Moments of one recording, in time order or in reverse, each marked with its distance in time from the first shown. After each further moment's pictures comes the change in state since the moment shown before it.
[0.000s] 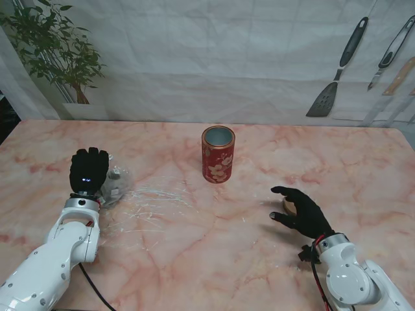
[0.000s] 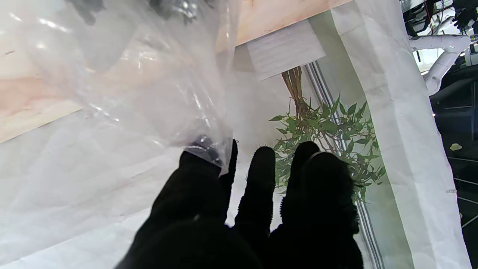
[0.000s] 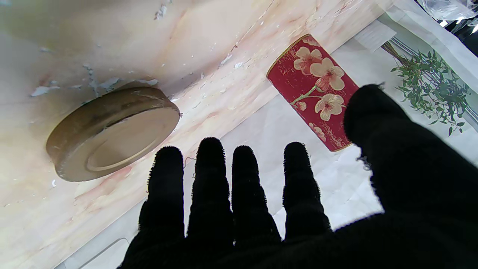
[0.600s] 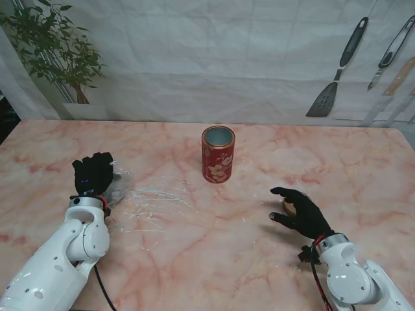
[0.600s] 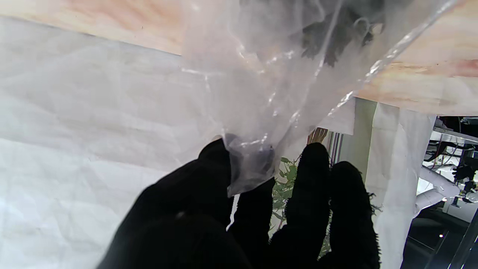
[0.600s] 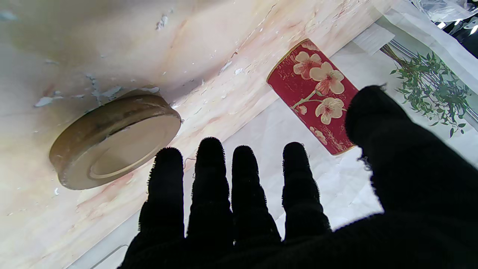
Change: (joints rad) left arm 0.022 -0.085 -0.057 -0.035 -0.502 -0.149 0.056; right arm 0.001 0.001 0.002 0.001 0.016 0.002 0.024; left_hand -0.093 -0.179 0.462 -0.067 -0.019 0.057 0.419 -0.001 0.067 -0.020 -0.052 0.198 -0.023 0.064 -0.033 -0.034 -0.476 0.309 -0.396 0.145; right_hand 0.000 0.013 -0.022 0.000 0.000 0.010 -0.001 0.000 0.000 0.001 0.000 0.000 0.000 0.001 0.000 0.000 -0.004 0.000 -0.024 0.010
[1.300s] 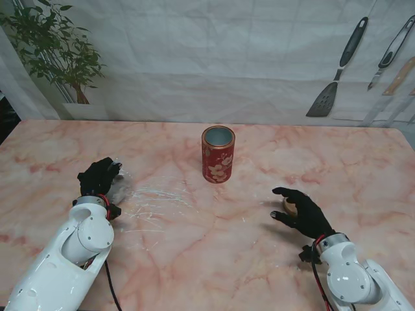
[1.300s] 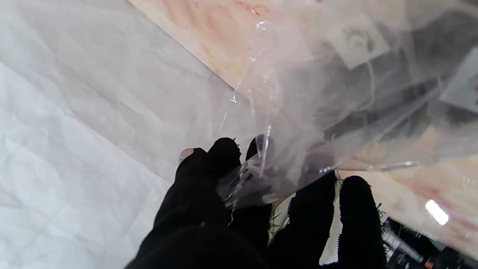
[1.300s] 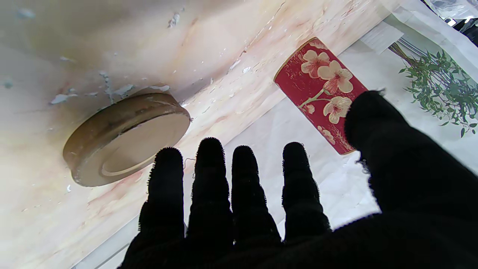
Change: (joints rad) left arm 0.022 -0.058 -0.042 -0.061 -0.400 0.013 -0.059; right arm 0.002 0.000 0.002 0.000 0.000 0.026 0.003; left_hand 0.133 0.324 -0.609 0.099 0.053 0.005 0.123 0.254 0.057 -0.013 0.220 -0.133 0.031 0.038 0.000 -0.001 -0.166 0.079 -0.197 -0.046; right_hand 0.002 0.041 -0.024 0.000 0.000 0.002 0.000 0.002 0.000 0.001 0.000 0.000 -0.004 0.001 0.001 0.000 -0.002 0.000 0.000 0.002
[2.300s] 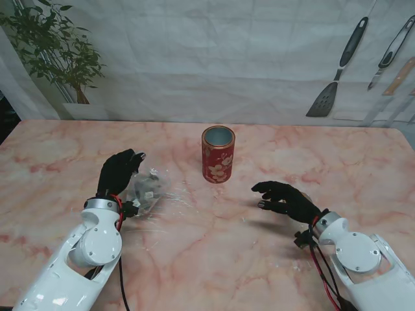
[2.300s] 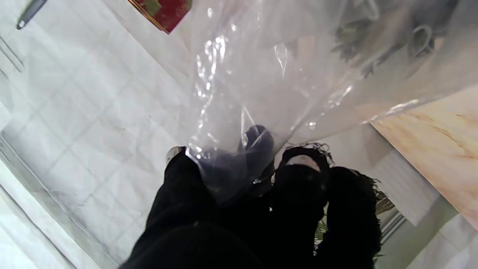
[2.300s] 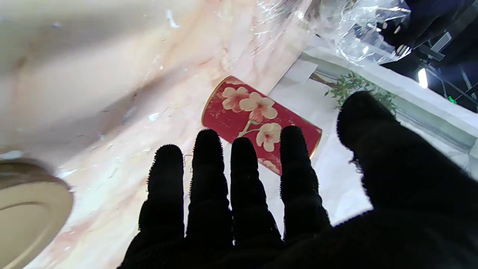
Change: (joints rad) left arm 0.060 -0.011 0.044 -0.128 -0.011 -0.236 0.047; right arm 0.156 0.047 -0.029 0.050 0.355 -0.089 0.369; left_hand -0.043 0.009 -0.052 -0.001 0.128 -0.021 0.286 0.139 0.278 -0.038 0.328 0.030 0.517 -0.161 0.663 0.187 0.482 -0.083 0.431 0.346; right_hand 0.037 0.007 0.004 0.008 0.136 0.007 0.079 0.014 0.057 0.010 0.092 0.059 0.025 0.022 0.125 0.062 0.006 0.000 0.065 0.050
